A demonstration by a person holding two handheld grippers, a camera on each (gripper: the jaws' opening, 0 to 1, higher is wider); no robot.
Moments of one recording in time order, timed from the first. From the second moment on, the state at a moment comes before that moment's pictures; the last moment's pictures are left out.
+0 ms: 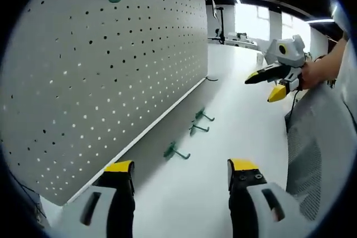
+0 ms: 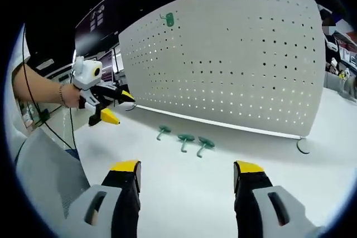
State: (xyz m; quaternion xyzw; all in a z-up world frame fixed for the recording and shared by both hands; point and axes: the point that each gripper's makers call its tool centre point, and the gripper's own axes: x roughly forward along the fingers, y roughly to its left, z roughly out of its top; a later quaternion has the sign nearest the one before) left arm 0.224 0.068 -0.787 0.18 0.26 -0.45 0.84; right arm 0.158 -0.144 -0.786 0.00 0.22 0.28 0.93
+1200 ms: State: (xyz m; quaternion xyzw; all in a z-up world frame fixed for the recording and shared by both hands) left arm 0.248 0.042 -0.821 0.29 0.30 -0.53 0.74; right arm 0.157 -0.145 -0.791 0.01 0.24 0.28 0.93
